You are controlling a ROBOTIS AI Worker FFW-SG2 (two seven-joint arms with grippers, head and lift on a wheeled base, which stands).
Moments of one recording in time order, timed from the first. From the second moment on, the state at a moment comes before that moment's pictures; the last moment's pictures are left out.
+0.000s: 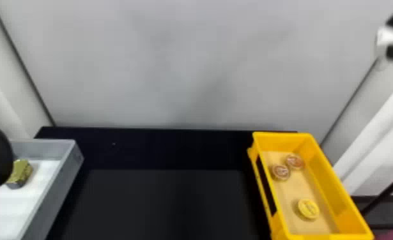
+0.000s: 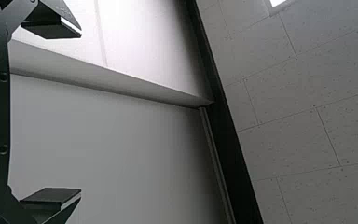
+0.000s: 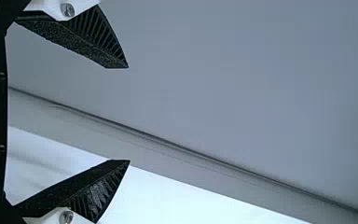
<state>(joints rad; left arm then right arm) -0.23 0.08 0.15 -2.13 -0.09 -0.27 0.22 -0.12 -0.26 -0.23 -2.30 0.27 0.69 -0.15</state>
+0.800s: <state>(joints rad) -0.23 0.10 0.15 -2.12 -0.10 -0.26 0.23 -0.39 -0.40 0.03 -2.39 0.29 0.31 -0.19</state>
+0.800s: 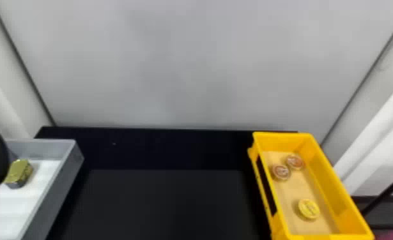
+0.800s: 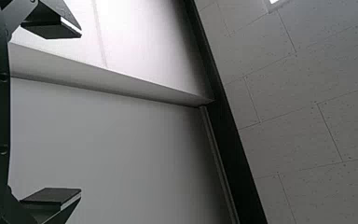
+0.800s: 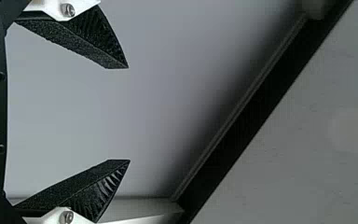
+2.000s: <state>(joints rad) -0.23 0.10 0.15 -2.14 -0.10 -0.24 0.23 -0.42 -0.42 0.05 -2.38 0.29 0.30 -0.18</state>
